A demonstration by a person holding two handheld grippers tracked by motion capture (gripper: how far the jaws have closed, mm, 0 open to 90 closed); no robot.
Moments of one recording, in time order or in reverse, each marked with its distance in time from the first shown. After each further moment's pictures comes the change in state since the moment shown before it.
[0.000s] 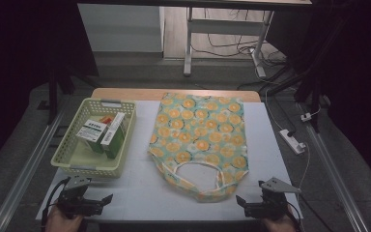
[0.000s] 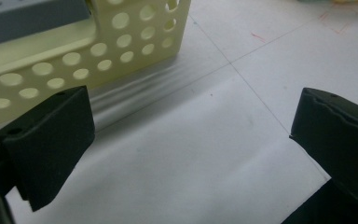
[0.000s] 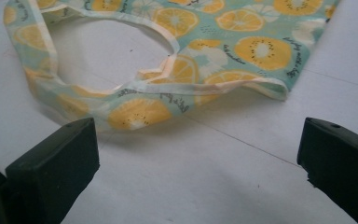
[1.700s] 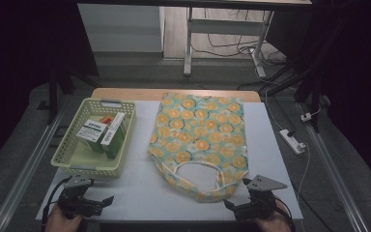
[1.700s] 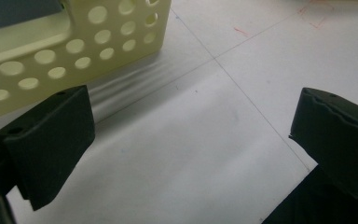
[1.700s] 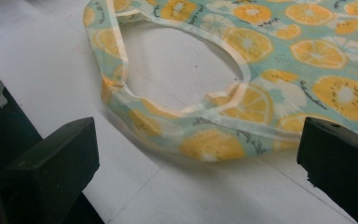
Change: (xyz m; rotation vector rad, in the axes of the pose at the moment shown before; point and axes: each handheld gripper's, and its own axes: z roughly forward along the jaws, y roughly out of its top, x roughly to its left) left arm 0.003 0.001 0.003 0.021 -0.075 0.011; right arm 0.028 0.021 0.010 0.007 0.162 -0.146
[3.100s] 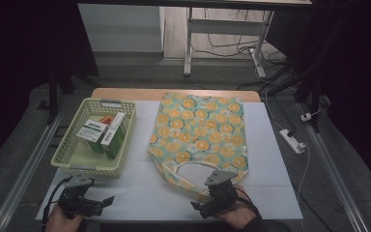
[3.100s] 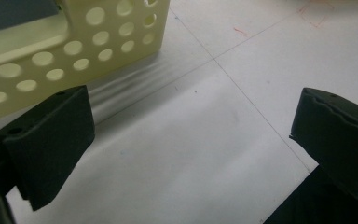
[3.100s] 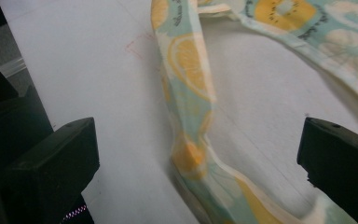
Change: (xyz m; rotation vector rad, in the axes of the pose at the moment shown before) left arm 0.000 0.001 0.001 0.001 -0.001 0.006; right arm 0.048 0.037 0.077 0.146 0.144 -0.136
